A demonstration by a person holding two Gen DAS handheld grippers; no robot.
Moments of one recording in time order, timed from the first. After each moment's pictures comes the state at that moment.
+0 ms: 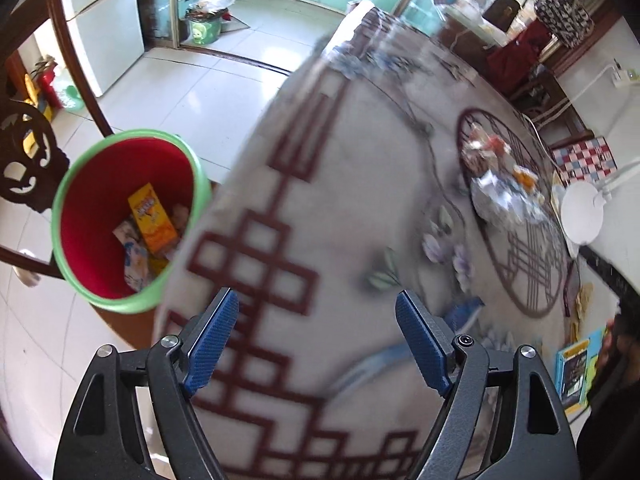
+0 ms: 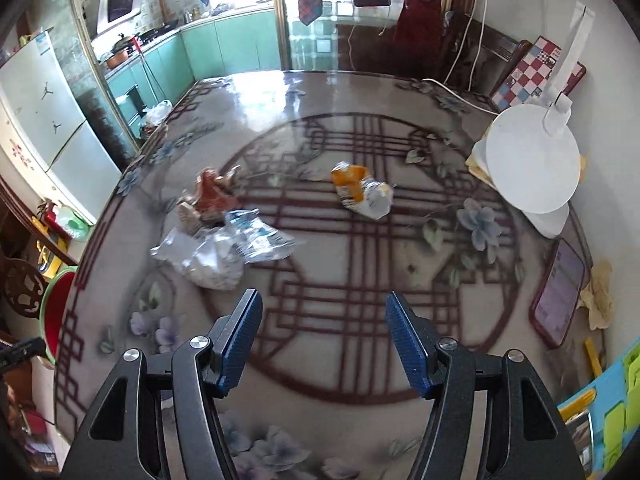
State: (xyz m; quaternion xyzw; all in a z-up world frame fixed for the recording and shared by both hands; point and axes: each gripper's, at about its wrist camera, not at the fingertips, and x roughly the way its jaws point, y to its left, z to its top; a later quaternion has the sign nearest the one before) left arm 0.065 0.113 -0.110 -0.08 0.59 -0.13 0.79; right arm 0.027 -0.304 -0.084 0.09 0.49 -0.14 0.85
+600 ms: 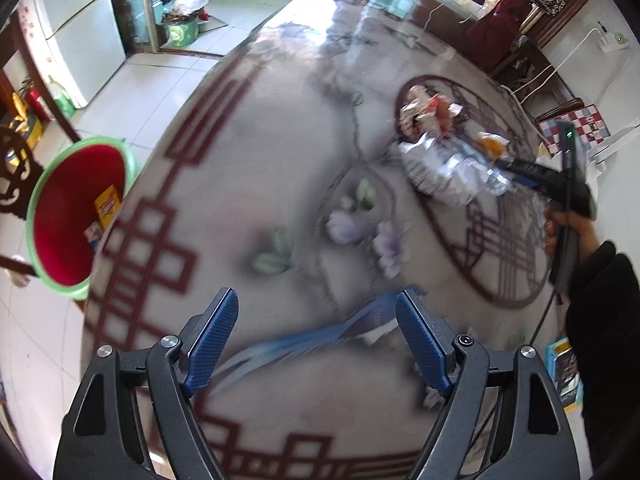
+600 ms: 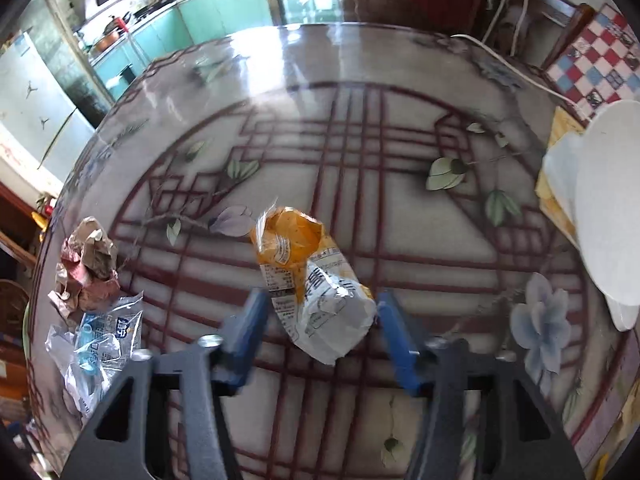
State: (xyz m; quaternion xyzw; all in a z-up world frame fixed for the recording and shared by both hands) left arm 0.056 0.016 -0.097 -0.06 0.59 -0.14 0.79; right arm 0.169 -0.402 -0.196 0.12 0.55 -0.08 0.82
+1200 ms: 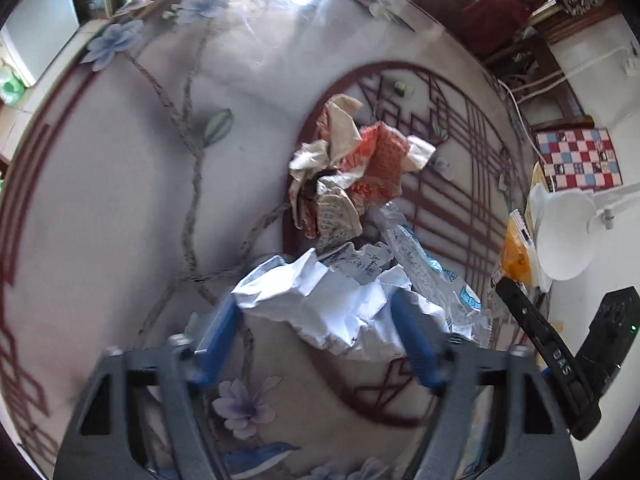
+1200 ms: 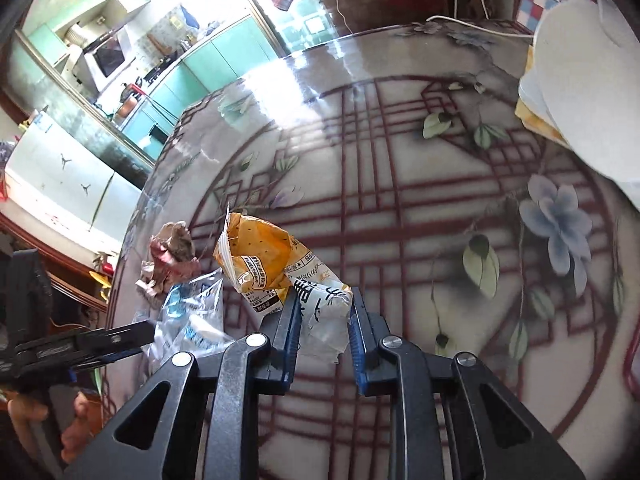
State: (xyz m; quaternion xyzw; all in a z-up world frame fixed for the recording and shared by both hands) left arm 0.173 -0.114 -0.155 -0.09 0.66 -0.18 0.73; right arm 0.091 -0.394 -0.171 0.26 0.48 -0.06 0.83
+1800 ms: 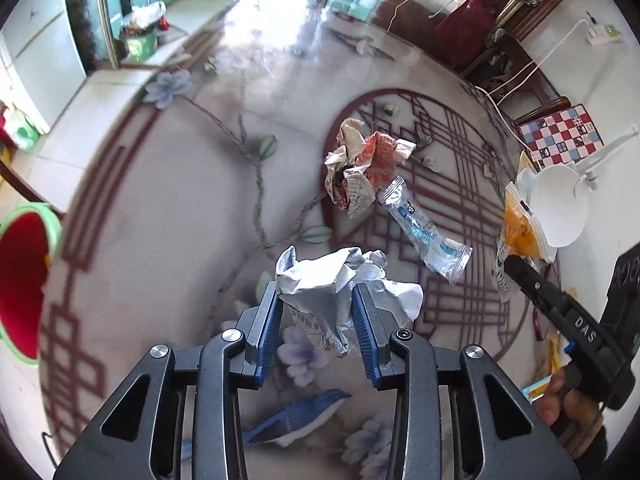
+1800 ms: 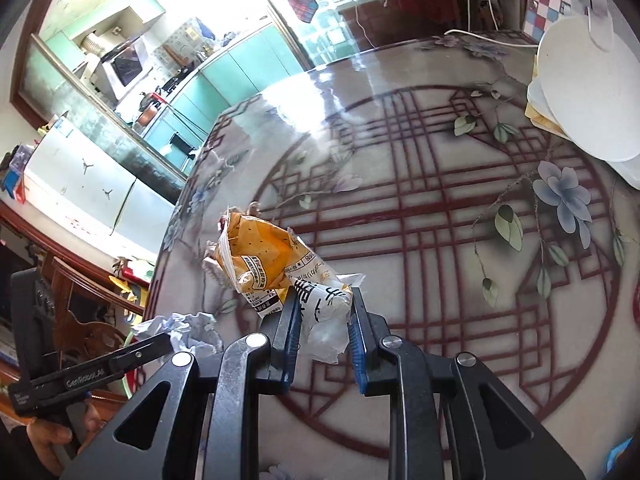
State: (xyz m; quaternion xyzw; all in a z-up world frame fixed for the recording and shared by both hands) left arm 0.122 -0.063 -0.100 -0.05 0.58 -0.18 0.79; right arm 0.058 -0.343 -0.128 0.27 0.46 -0.04 0.85
